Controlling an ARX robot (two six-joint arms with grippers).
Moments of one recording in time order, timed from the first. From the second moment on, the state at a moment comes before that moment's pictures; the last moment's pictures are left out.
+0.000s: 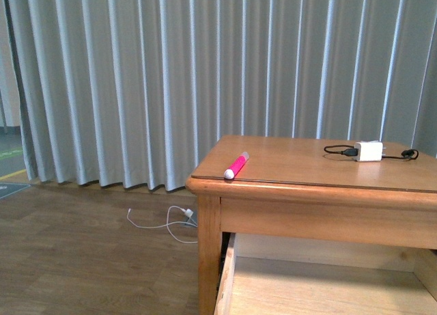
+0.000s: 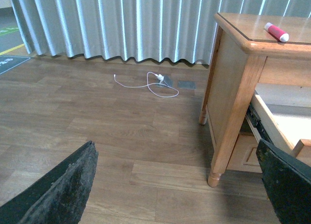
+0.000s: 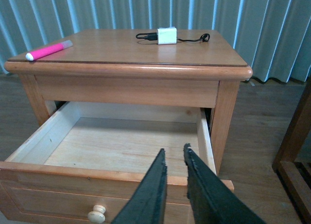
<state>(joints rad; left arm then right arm) 0.00 0.00 0.02 0.00 0.00 0.00 0.00 0.06 0.08 -0.01 0.00 0.00</state>
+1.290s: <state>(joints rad) -0.26 0.35 0.13 0.20 -0.42 -0.15 0.00 0.06 0.08 -0.01 0.00 0.00</state>
